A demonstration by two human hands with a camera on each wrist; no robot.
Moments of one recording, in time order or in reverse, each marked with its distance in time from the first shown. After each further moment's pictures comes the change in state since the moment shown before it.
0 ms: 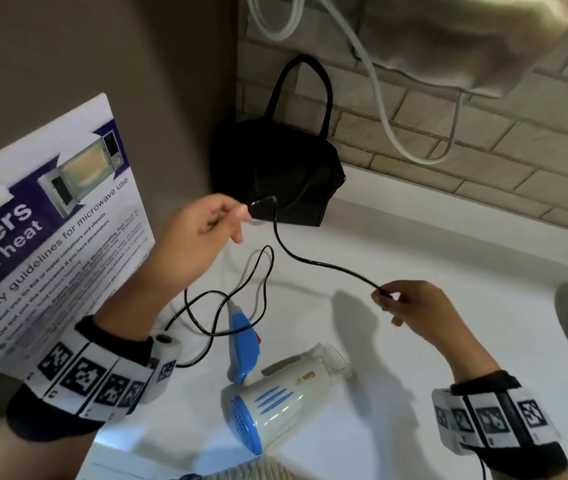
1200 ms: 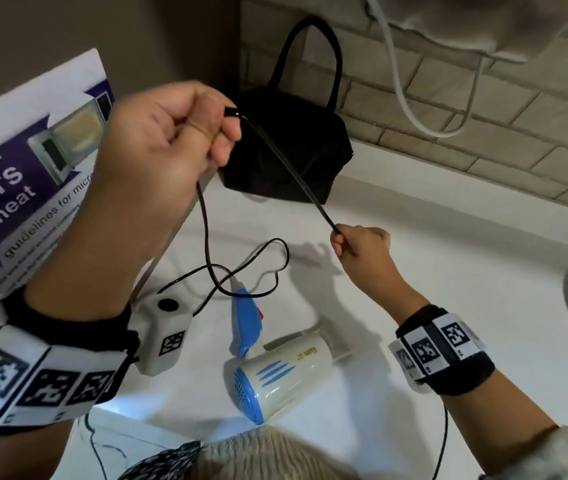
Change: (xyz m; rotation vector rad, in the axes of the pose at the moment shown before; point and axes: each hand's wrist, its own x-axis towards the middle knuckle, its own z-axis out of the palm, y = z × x) left_hand -0.014 0.069 -0.022 -0.266 0.157 0.280; right_hand 0.039 -0.056 0.049 -0.071 0.207 -0.448
